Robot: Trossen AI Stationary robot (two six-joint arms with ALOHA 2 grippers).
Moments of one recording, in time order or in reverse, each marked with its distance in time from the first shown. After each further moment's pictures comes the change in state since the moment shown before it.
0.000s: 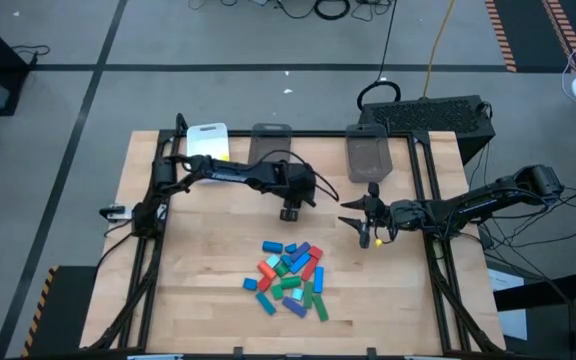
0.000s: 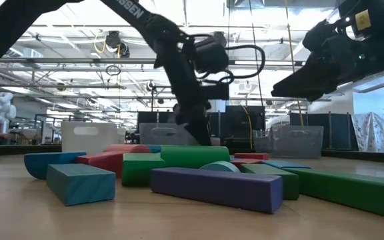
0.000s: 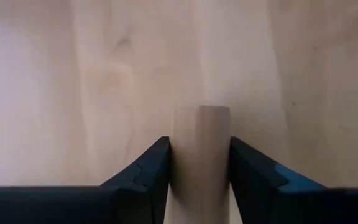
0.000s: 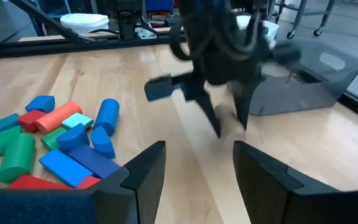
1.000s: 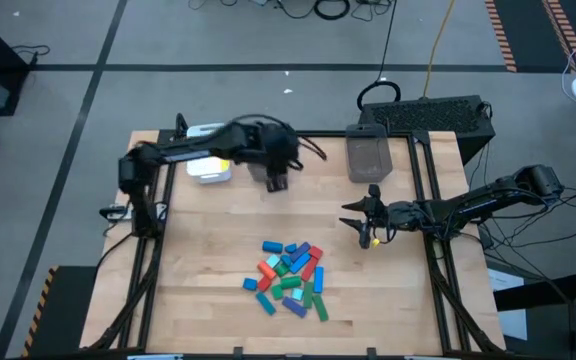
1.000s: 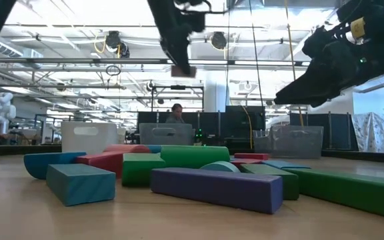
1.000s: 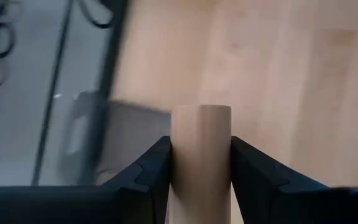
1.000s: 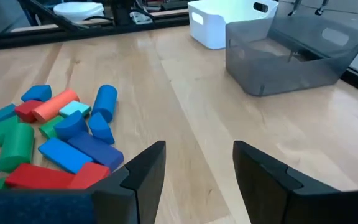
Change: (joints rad) left arm 0.051 -0.267 0.295 -0.531 -0.158 -0.226; right arm 0.002 0.000 0.000 -0.063 0.000 0.063
